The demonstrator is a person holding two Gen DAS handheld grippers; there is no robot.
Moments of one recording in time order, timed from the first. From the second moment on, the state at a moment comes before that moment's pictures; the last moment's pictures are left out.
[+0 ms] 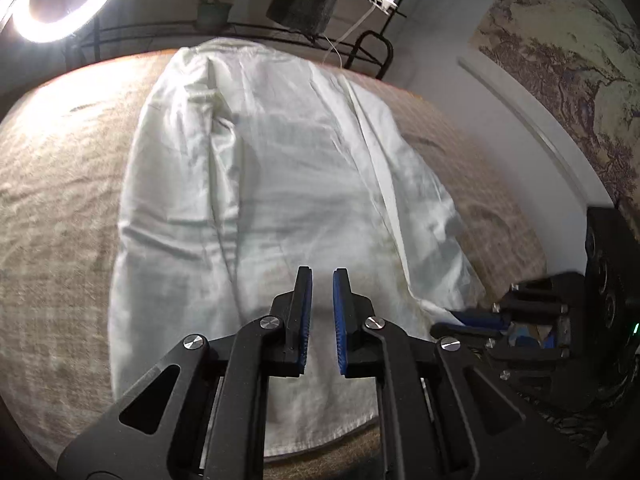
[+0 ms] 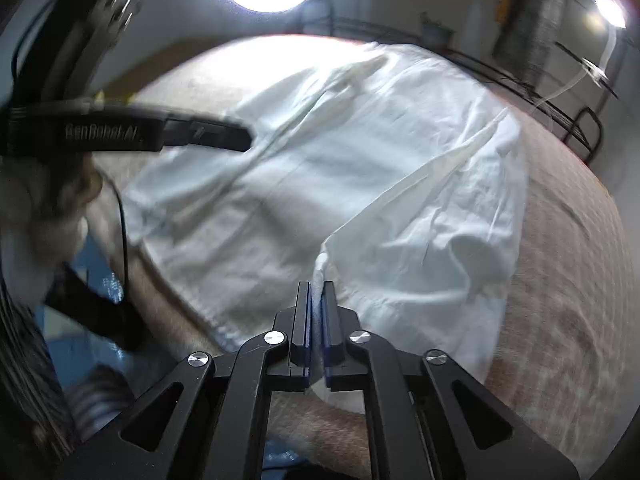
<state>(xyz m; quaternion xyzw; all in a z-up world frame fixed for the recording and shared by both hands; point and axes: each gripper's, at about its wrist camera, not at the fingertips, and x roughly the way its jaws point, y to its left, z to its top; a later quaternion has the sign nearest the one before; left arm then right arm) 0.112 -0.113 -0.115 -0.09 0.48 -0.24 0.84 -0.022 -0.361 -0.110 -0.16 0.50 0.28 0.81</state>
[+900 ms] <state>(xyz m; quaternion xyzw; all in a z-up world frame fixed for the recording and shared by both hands) 0.137 -0.203 -0.170 -0.12 0.52 -0.31 0.78 0.257 -0.454 -0.088 0.06 0.51 0.14 0.85</state>
